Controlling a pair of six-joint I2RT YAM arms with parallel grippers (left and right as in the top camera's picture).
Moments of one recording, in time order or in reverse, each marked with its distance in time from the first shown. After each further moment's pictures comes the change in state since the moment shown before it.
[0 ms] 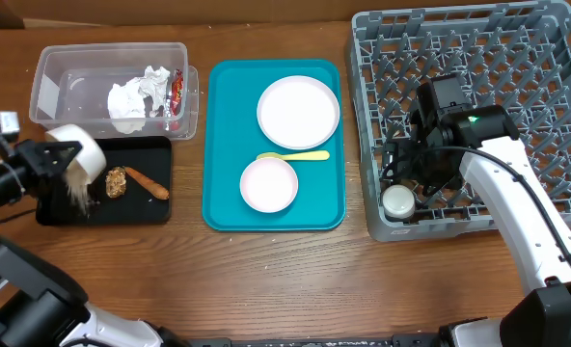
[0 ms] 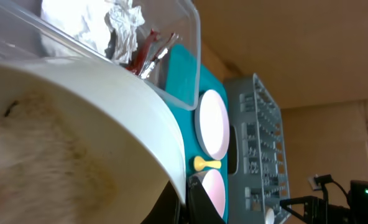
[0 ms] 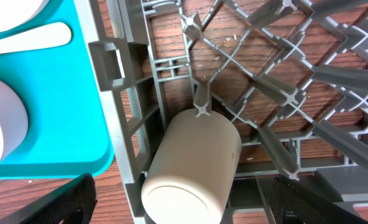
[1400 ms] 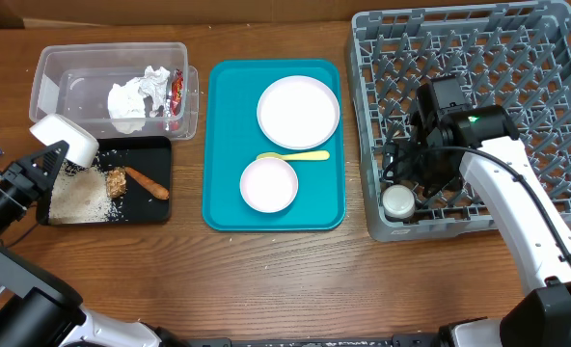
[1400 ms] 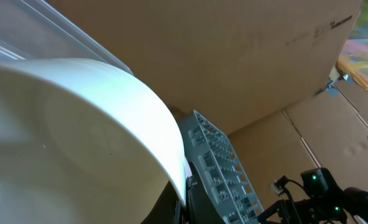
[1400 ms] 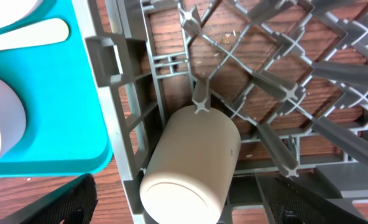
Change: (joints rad) left arm 0.073 0.000 -0.245 0.455 0.422 -0.022; right arm 0.000 0.000 0.000 -0.006 0.000 0.000
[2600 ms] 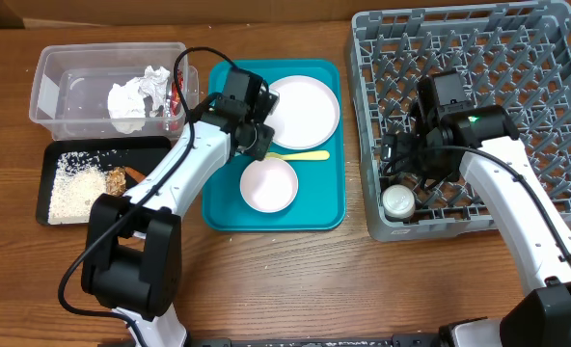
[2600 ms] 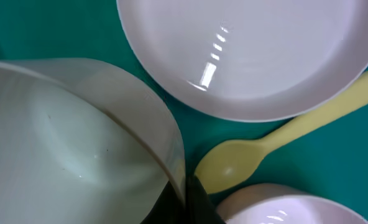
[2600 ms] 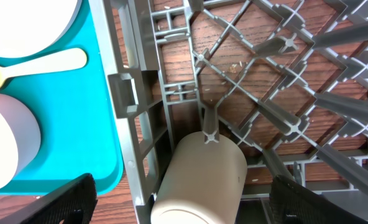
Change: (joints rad) left arm -1.239 0.042 0.148 0.018 -1.531 -0.193; right arm 0.000 0.000 0.000 0.077 0.000 0.000
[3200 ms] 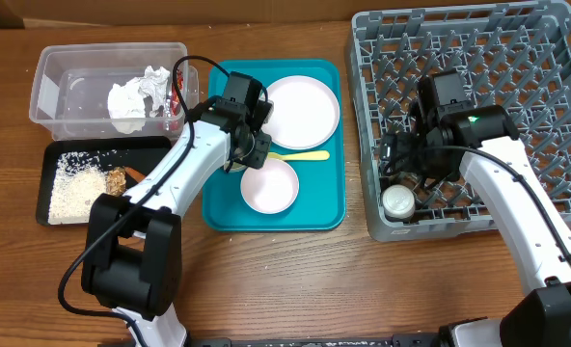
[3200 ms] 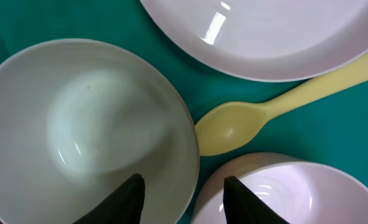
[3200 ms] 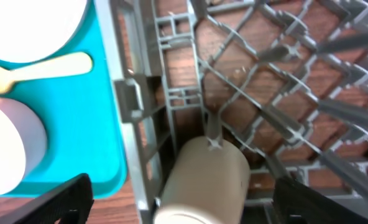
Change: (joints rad) left arm 0.000 0.001 0.017 -0.143 0.000 -0.097; right arm 0.000 0.000 0.000 0.022 -0.010 -0.002
